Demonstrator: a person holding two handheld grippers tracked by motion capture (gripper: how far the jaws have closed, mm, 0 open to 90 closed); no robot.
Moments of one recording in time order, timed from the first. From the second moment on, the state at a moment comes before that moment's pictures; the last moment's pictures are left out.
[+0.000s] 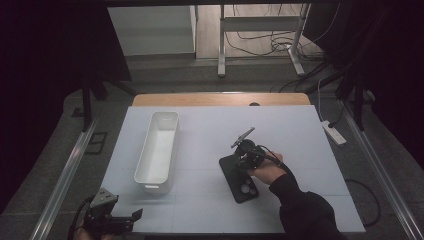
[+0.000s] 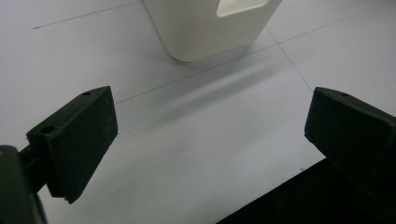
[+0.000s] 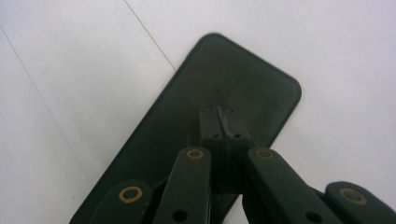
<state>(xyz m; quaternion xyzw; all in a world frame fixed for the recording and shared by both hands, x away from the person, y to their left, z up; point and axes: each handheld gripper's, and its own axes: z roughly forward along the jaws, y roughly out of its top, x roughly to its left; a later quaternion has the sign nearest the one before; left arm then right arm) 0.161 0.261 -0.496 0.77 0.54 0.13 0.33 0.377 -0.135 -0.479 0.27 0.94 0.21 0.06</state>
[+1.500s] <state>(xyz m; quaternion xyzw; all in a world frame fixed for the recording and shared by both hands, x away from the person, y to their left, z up) 0.161 0.260 -0.497 0.77 0.54 0.13 0.32 0.409 -0.092 -0.500 0.24 0.95 0.18 0.06</state>
